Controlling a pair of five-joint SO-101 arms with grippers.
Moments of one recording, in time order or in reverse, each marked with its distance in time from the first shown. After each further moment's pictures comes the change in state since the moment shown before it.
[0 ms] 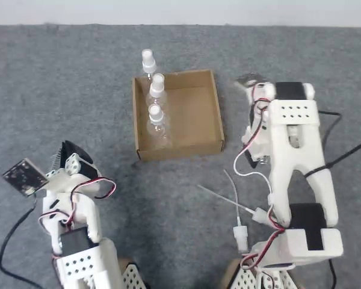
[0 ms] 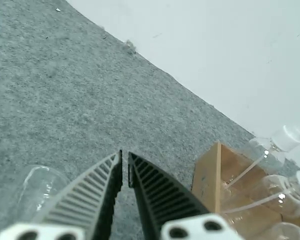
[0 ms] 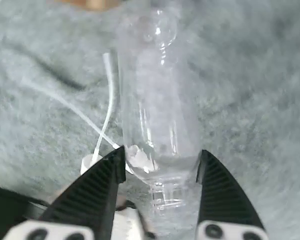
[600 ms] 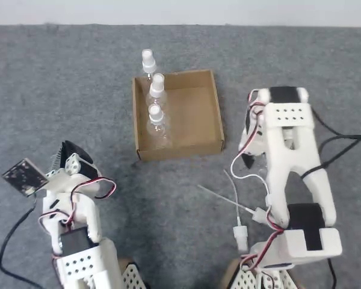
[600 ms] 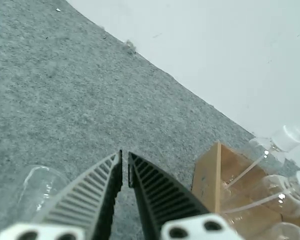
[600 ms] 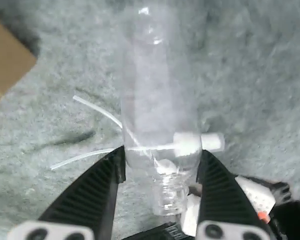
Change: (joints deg) left arm 0.0 0.0 0.0 0.0 0.0; right arm -4.0 0.0 5.4 -0.3 -50.6
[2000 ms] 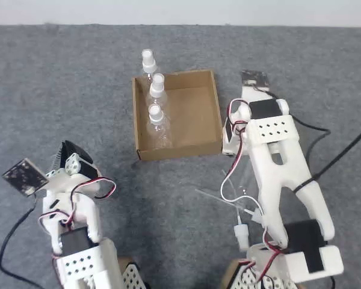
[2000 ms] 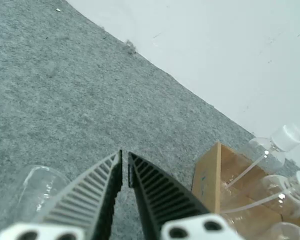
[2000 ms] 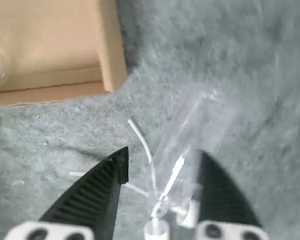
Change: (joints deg) left arm 0.0 0.0 0.0 0.0 0.0; right arm -6.5 -8.1 8.2 -19.0 24.8
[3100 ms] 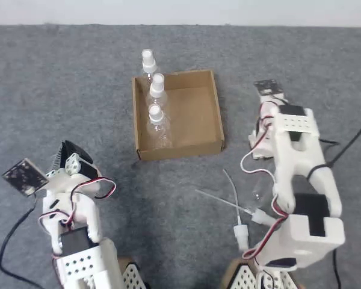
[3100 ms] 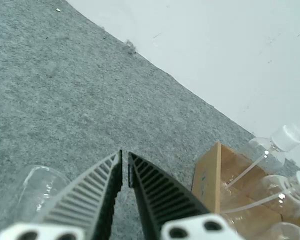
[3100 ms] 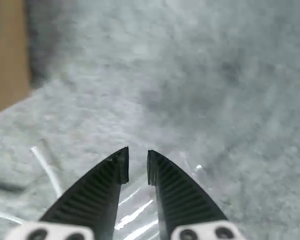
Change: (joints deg) left arm 0.0 0.0 0.0 0.0 0.0; right arm 16.0 13.5 4.4 -14.6 22.6
